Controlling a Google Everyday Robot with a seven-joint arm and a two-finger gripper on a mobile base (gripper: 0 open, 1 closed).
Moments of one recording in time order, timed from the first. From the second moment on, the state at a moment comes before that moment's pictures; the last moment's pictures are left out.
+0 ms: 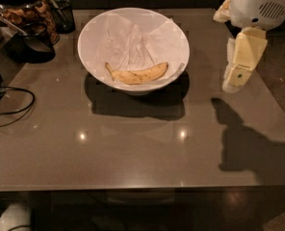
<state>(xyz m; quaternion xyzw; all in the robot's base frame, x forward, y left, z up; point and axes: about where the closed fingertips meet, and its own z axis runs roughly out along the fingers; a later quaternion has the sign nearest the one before) 0.494 -0.172 0.995 -0.65 0.74 -0.01 0.16</state>
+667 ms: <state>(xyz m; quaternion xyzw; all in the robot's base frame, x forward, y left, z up) 0.520 -0.143 1.006 -0.67 0.72 -0.02 0.17</state>
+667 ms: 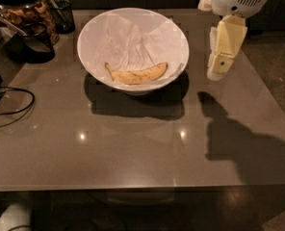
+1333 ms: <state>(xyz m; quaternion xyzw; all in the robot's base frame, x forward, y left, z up) 0.571 -0.117 0.993 -0.69 0.70 0.01 0.18</state>
